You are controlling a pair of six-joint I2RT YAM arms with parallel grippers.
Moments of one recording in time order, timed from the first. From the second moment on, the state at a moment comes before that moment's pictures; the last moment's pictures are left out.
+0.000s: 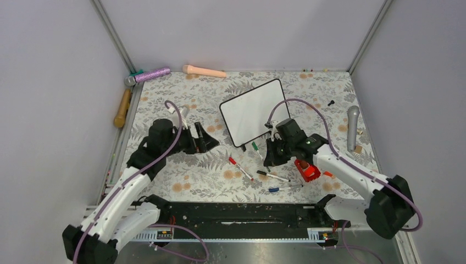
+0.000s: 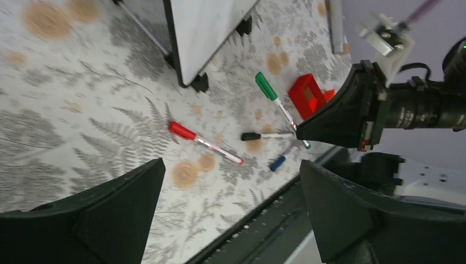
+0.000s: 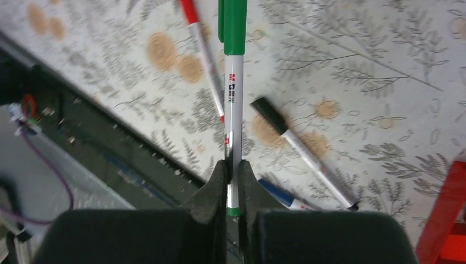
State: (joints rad) left arm -0.40 0.79 0.74 -0.40 0.35 -0.56; right arm 0.64 1.23 0.83 -0.60 -0.22 0.38
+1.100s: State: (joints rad) left arm -0.44 1.06 0.65 0.07 0.63 -1.05; right arm 0.65 1.25 1.00 -0.45 -0.75 0.42
